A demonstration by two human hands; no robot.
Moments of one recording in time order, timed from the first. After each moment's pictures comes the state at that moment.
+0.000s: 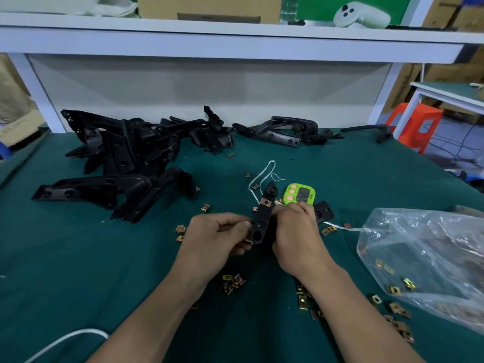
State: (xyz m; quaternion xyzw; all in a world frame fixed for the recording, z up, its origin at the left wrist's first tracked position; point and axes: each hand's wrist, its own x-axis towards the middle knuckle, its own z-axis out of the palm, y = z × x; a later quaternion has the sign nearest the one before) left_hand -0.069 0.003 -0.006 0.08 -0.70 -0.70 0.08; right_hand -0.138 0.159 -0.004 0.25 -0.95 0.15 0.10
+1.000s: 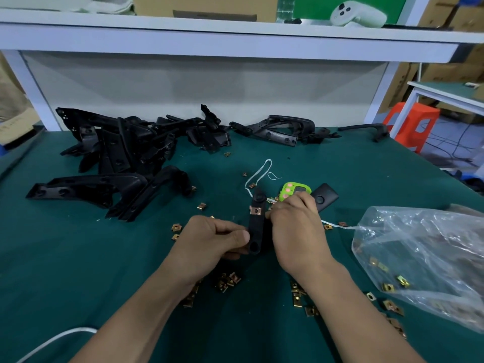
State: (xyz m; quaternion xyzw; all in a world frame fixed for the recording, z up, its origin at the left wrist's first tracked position) left_hand -0.064 -0.004 0.002 0.07 -0.72 -0.69 -0.01; right_hand -0.132 0.163 0.005 0.28 -0.94 0.04 0.18
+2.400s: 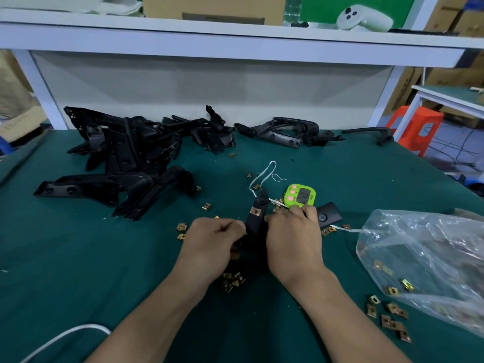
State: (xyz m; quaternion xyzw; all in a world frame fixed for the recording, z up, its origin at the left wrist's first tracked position) left_hand -0.065 0.005 -0.003 0.16 -0.75 -0.64 0.08; right_hand -0.120 0.147 0.001 0.22 -0.97 -0.02 0.14
